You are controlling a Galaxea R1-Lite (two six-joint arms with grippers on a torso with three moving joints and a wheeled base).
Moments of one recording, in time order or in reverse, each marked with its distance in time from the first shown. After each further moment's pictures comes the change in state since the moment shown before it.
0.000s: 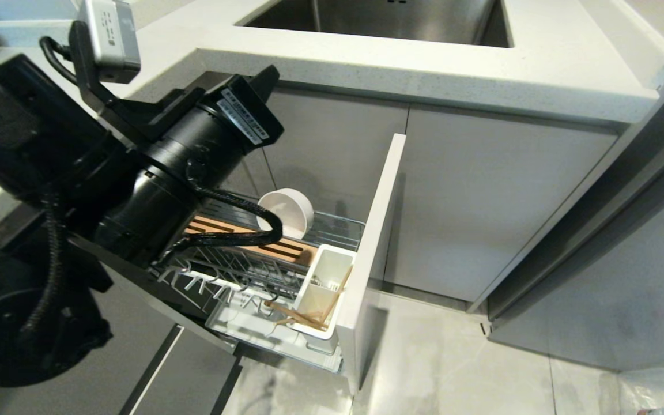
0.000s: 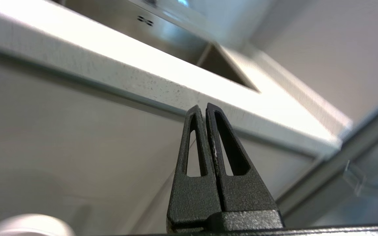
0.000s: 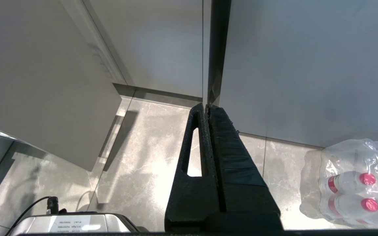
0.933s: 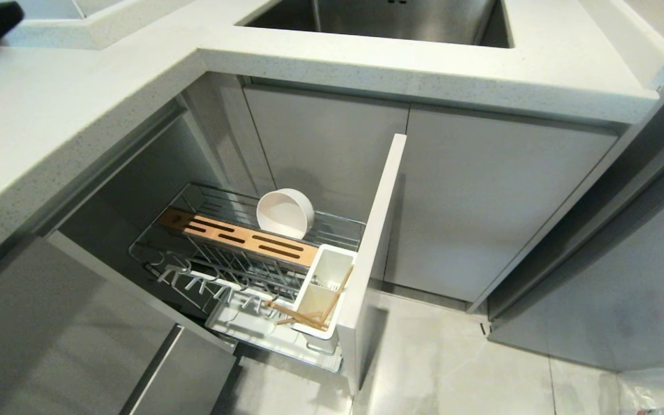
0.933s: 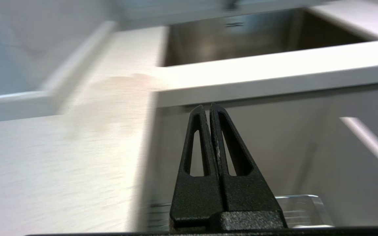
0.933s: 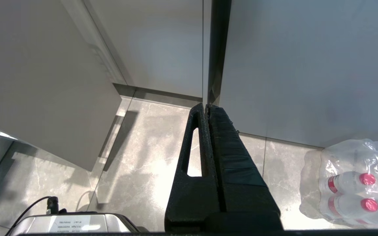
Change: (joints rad) left arm 0.595 -0.472 -0.100 0.652 -0.364 0.347; right arm 0.000 0.000 0.000 0.000 0.000 0.000
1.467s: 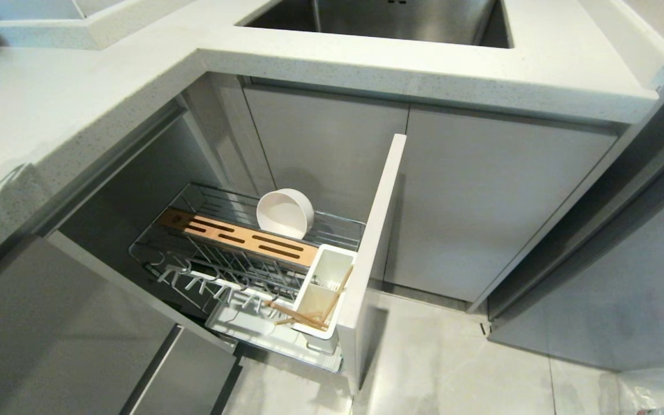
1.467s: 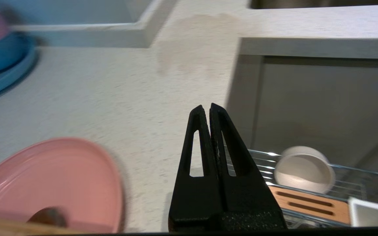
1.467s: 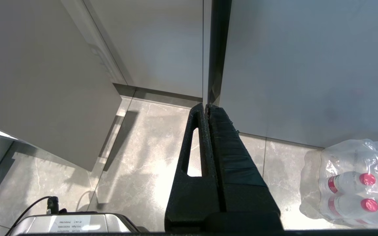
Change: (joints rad) left arm 0.069 -0.023 -0.255 0.486 0.292 0.004; right arm 0.000 0.000 0.000 0.000 0.000 0.000
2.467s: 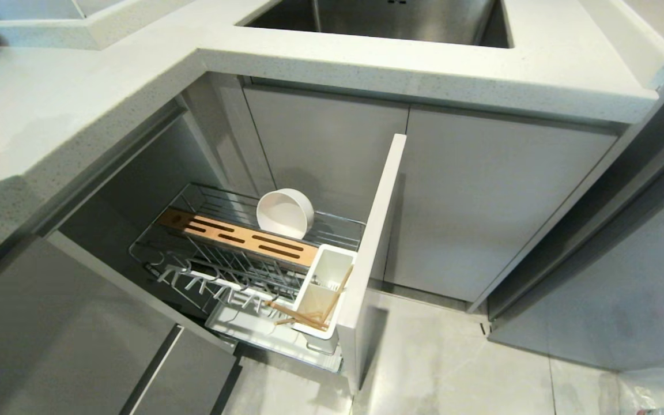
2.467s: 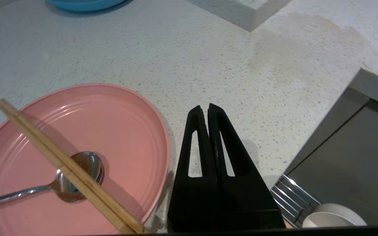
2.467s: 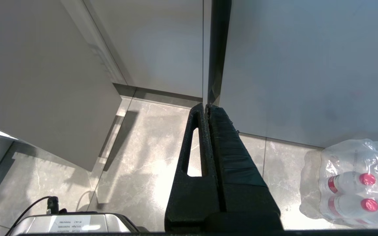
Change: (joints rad) left arm -0.051 0.172 -0.260 0.208 0.486 -0.310; right arm 0.000 0.000 0.000 0.000 0.000 0.000
